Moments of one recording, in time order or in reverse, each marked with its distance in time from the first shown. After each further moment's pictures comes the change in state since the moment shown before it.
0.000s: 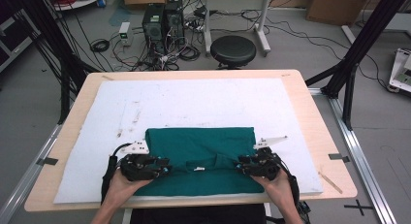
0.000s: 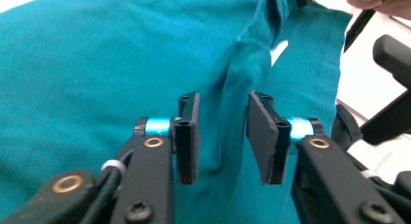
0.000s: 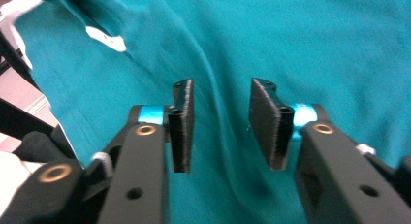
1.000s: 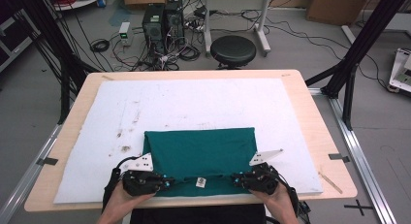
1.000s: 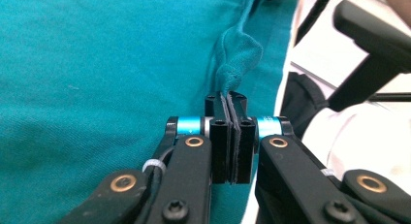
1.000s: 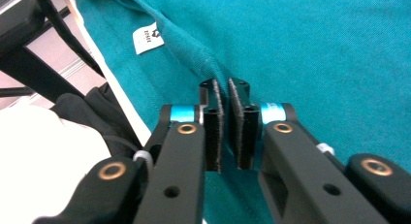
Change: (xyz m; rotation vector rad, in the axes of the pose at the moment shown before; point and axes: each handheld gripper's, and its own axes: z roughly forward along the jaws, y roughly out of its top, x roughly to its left) left arm -0.030 -0.019 -0.003 0.054 -0.105 0.060; right arm 0.027 -0.026 -0.001 0.038 0.094 -0.085
